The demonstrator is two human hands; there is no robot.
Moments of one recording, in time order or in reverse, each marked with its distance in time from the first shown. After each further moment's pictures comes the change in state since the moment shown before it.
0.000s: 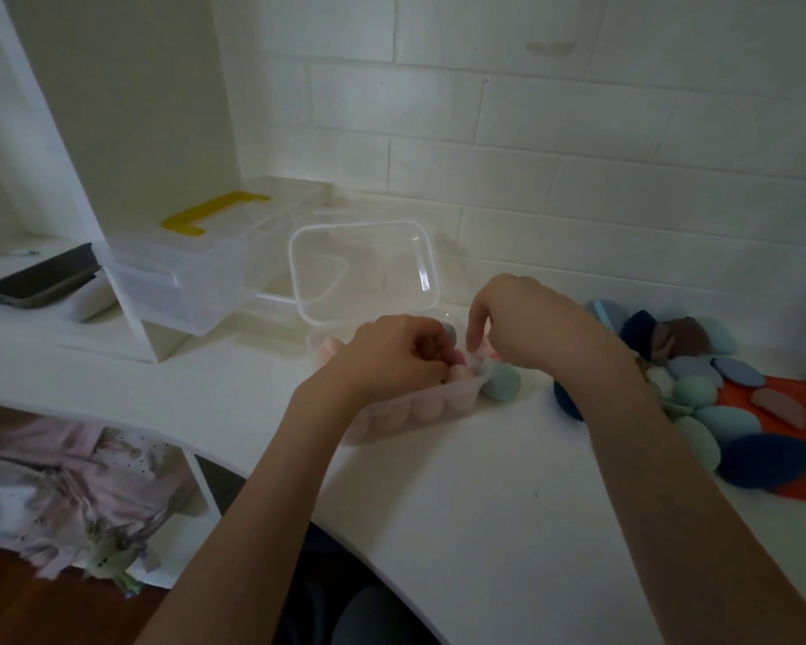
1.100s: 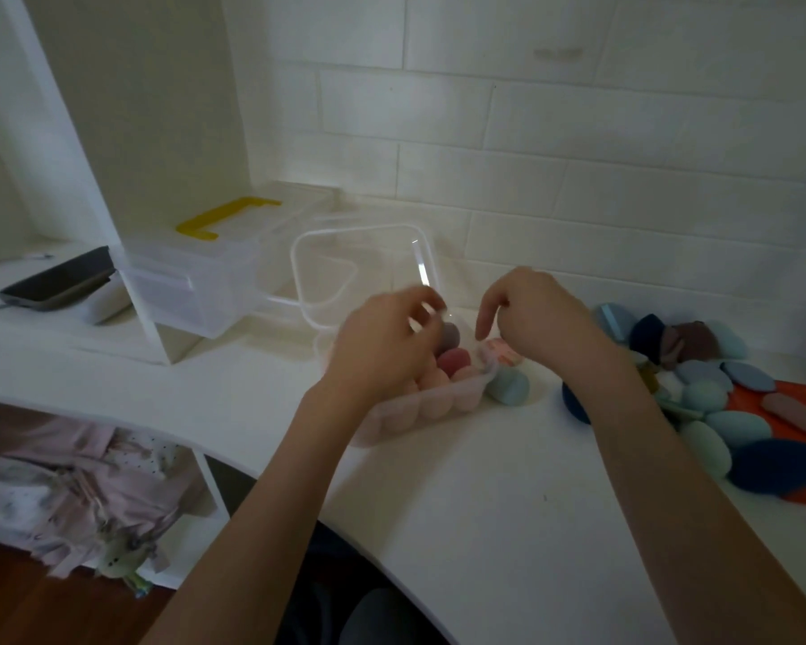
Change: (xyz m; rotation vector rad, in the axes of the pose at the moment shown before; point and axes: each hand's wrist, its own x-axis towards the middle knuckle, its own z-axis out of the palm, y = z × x) left_hand -0.004 0.007 -0.007 -0.012 0.365 0.001; right_hand 0.012 0.002 0.005 0.222 0.131 0.162
